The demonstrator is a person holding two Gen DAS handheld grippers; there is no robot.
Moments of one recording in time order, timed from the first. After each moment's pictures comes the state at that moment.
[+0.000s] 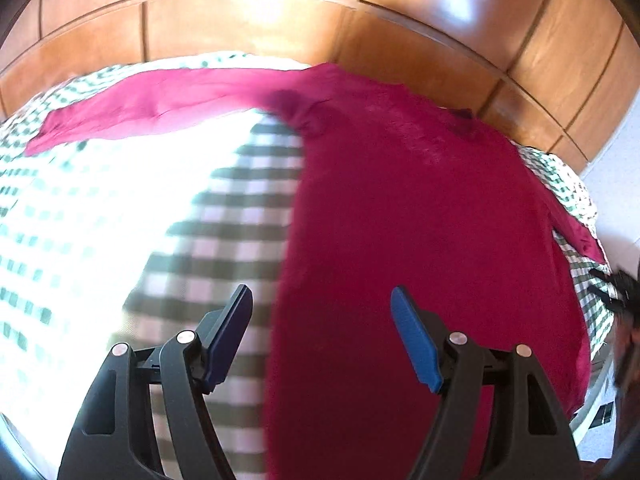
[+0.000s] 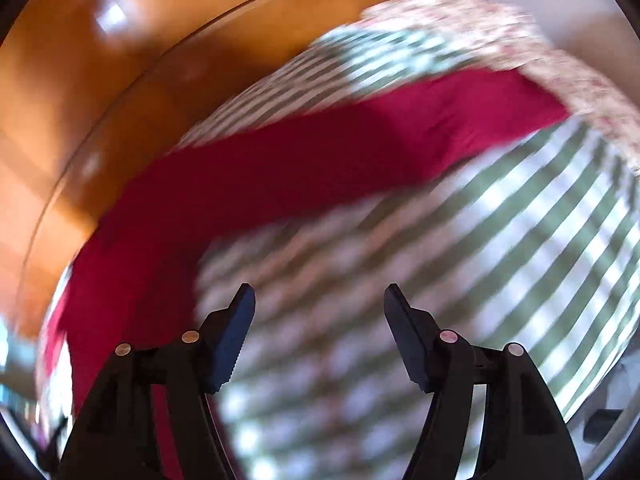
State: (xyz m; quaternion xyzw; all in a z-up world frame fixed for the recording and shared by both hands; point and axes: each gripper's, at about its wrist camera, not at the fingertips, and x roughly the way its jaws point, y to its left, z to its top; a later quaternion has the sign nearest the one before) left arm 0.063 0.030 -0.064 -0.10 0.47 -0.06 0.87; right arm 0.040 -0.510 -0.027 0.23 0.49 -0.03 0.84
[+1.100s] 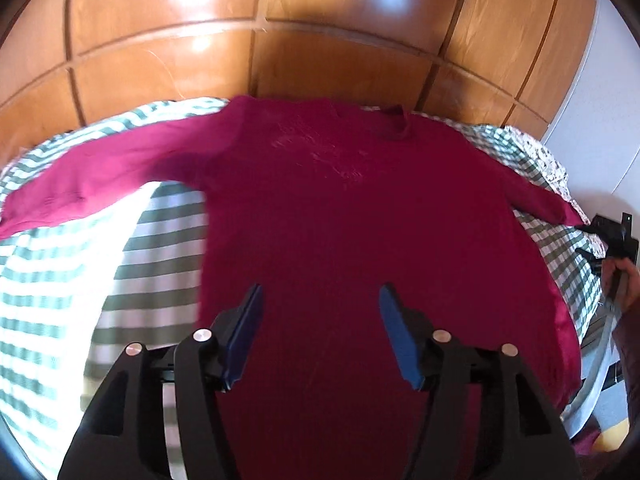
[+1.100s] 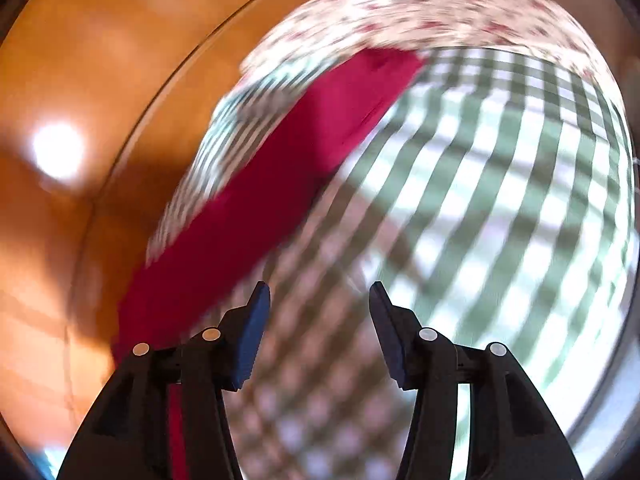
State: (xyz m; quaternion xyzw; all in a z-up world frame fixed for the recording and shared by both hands) left arm 0.091 -0.038 -0.037 -0.03 0.44 -0.15 0.88; right arm 0.032 -0.669 -0.047 0.46 0.34 -0.23 0.79
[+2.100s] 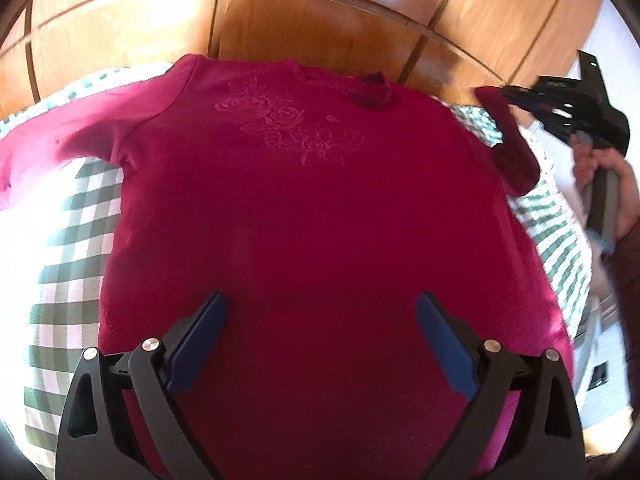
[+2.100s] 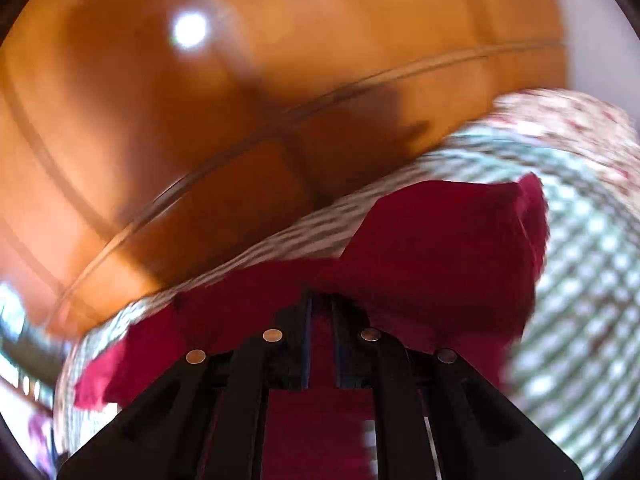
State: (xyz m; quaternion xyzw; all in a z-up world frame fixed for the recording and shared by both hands) left arm 0.130 -0.068 -0.071 -0.07 0.47 -0.20 0.86; right arm 0.208 -0.448 0.035 0.20 0.38 0.04 0.90
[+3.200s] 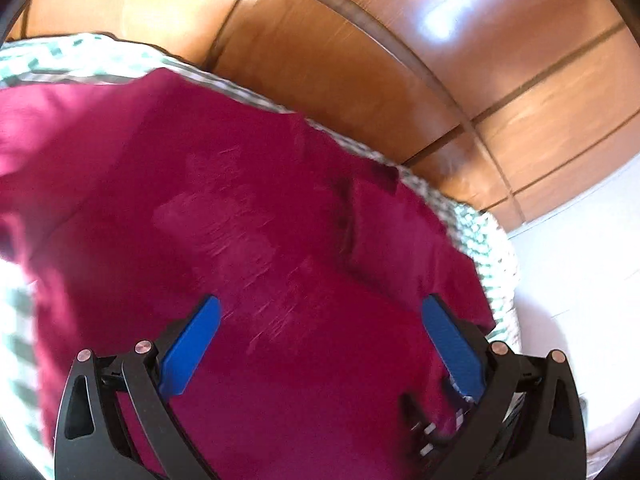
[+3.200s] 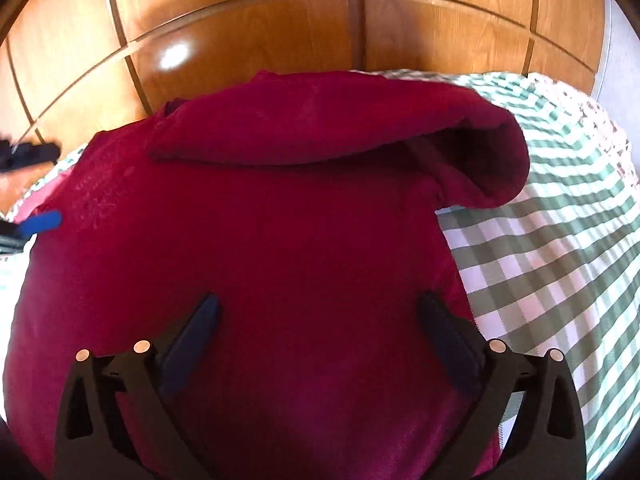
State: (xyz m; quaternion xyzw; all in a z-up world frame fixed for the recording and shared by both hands) left arm 0.246 -0.091 -0.053 -0.26 0.48 -0.19 0.81; right arm 0.112 -0.363 -0.074 0.03 0.45 -0.01 0.89
